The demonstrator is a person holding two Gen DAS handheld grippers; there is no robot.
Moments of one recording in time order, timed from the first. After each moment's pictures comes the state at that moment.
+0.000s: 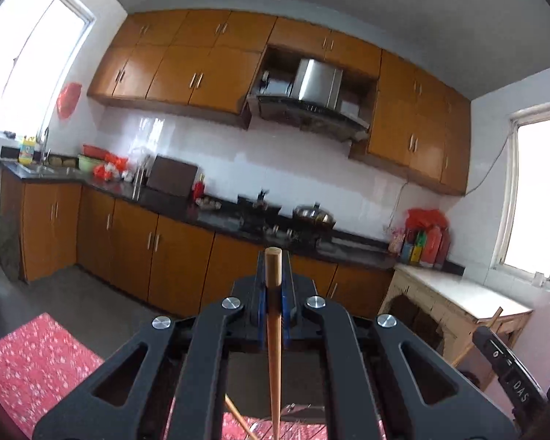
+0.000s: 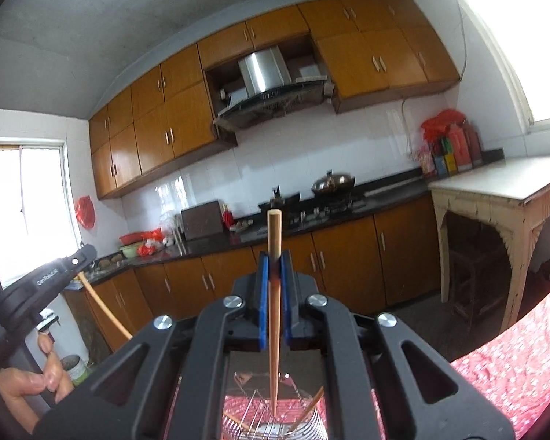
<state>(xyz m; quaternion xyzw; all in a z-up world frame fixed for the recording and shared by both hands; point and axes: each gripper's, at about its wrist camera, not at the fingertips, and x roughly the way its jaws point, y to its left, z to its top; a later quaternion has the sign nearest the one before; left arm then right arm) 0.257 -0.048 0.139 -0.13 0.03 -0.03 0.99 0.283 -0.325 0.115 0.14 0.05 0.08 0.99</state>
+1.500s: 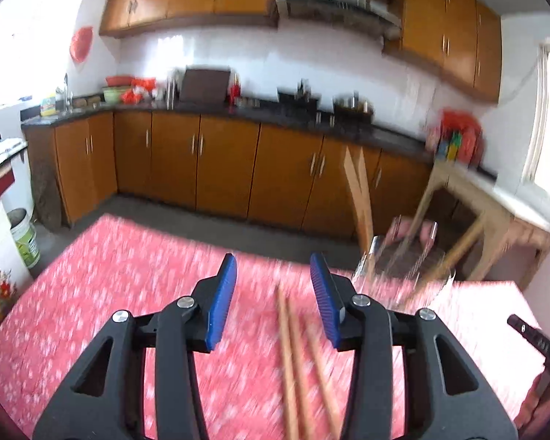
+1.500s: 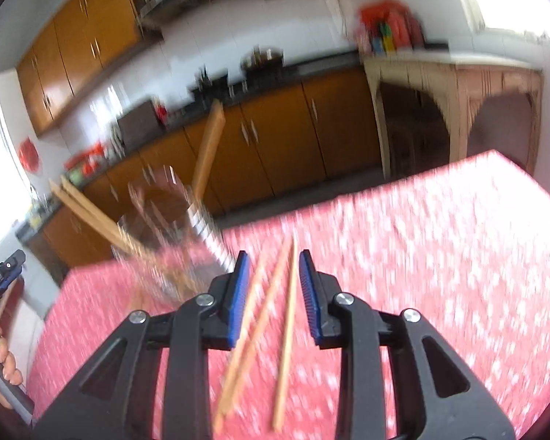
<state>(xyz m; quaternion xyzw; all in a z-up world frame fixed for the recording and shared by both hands) 0.207 0.015 0.016 -0.07 0.25 0.01 0.97 0.234 -0.373 -0.050 0.17 0.30 0.00 0.94</state>
